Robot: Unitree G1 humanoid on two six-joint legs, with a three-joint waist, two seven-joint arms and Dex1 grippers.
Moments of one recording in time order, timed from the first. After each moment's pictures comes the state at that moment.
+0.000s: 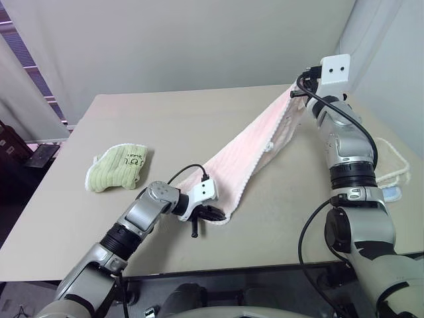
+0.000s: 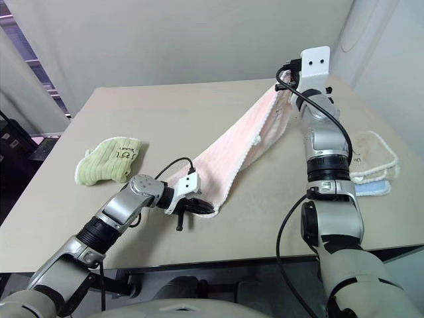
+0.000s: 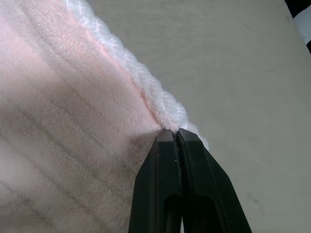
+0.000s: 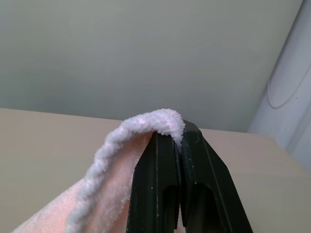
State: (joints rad) left arm -0.48 0.43 -0.47 0.15 -0.15 0.43 -1.17; right arm -0.94 -0.41 -0.16 0.56 0.09 0.28 0.14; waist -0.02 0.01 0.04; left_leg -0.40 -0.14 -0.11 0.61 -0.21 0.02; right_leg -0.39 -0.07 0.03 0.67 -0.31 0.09
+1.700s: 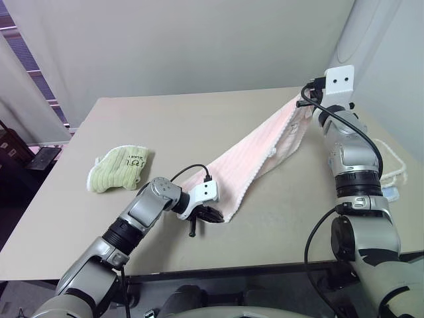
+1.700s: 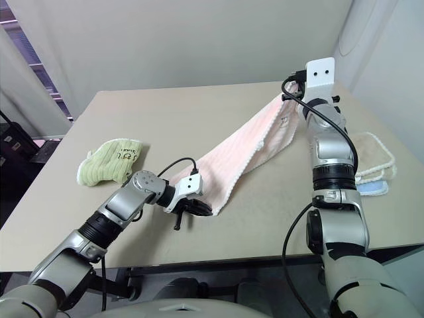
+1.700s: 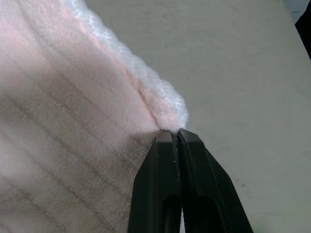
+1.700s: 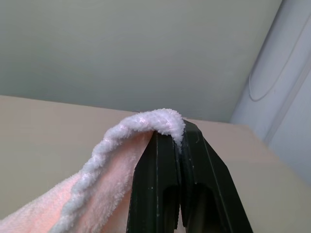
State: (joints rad) left arm -0.52 0.43 -0.51 0.18 -0.06 0.43 -1.22; right arm -0.87 -0.44 -0.16 0.51 0.06 0.30 0.13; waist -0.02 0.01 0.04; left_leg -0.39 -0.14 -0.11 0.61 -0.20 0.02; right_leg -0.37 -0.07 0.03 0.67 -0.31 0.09
